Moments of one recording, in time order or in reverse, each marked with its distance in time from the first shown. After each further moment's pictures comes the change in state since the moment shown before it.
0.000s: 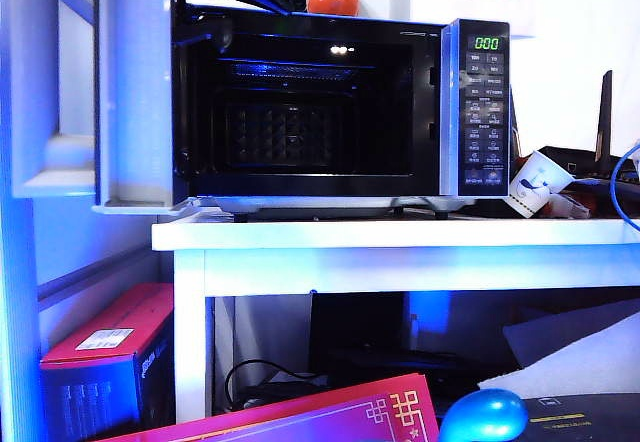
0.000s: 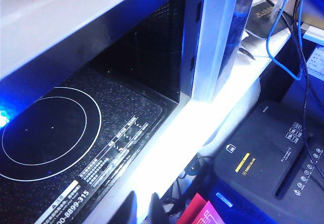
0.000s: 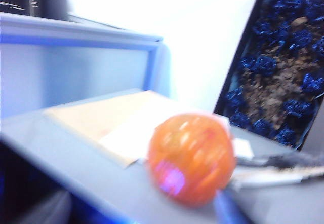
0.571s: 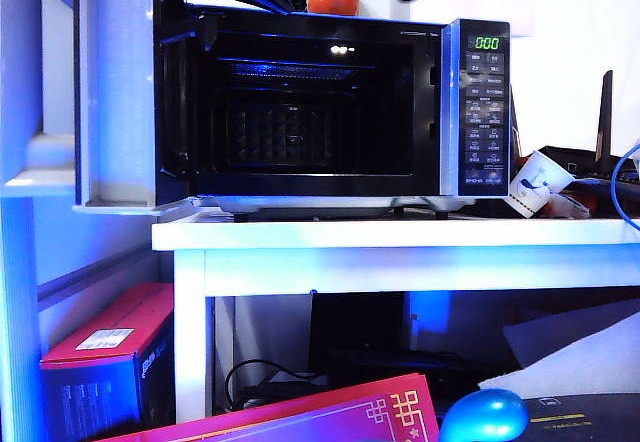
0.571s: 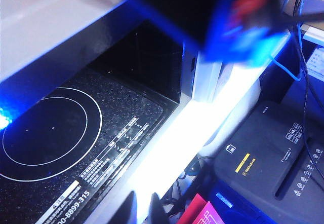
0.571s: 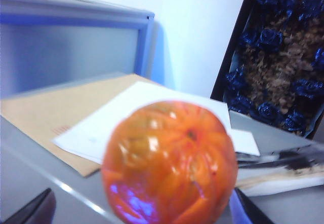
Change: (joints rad) left arm 0.005 0.000 0.000 0.001 0.004 0.000; right arm 0.001 0.286 0.386 -0.173 0.026 0.003
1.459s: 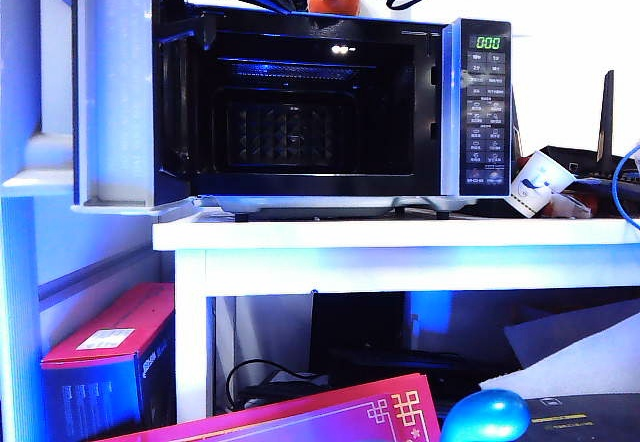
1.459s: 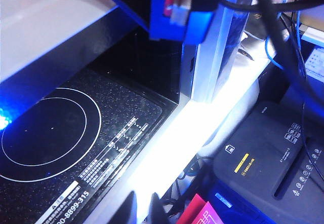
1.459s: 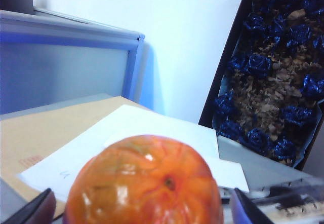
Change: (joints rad) left arm 0.000 -0.001 0.000 0.000 0.004 0.000; right arm 0.000 0.122 0.160 0.061 0.009 -0.004
